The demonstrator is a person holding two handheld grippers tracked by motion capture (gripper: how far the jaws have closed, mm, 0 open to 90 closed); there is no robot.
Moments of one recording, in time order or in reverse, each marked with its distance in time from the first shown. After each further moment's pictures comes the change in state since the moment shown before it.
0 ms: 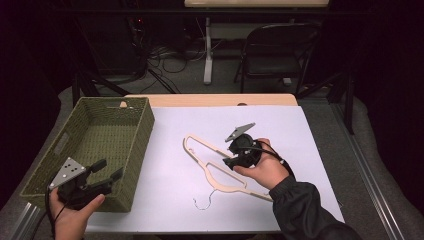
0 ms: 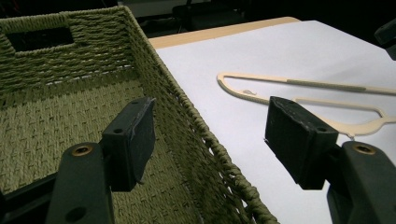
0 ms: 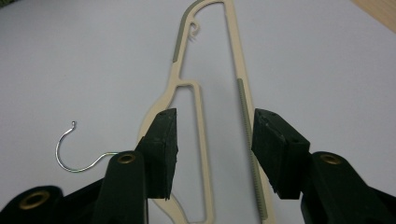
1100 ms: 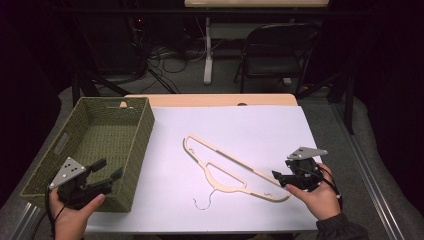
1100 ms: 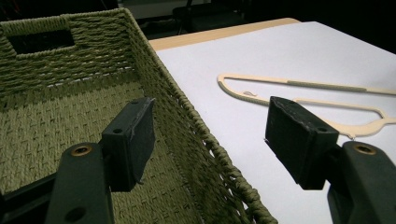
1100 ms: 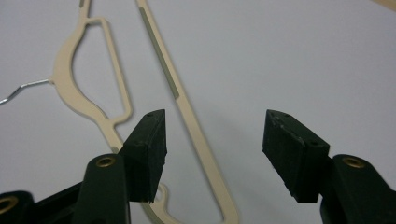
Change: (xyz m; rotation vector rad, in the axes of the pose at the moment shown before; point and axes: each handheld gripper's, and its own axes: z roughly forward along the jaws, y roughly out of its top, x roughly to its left) left arm 0.000 0.001 0.000 -0.005 0.002 0.004; right arm -0.043 -0.125 -0.062 -0.107 -0.176 0.218
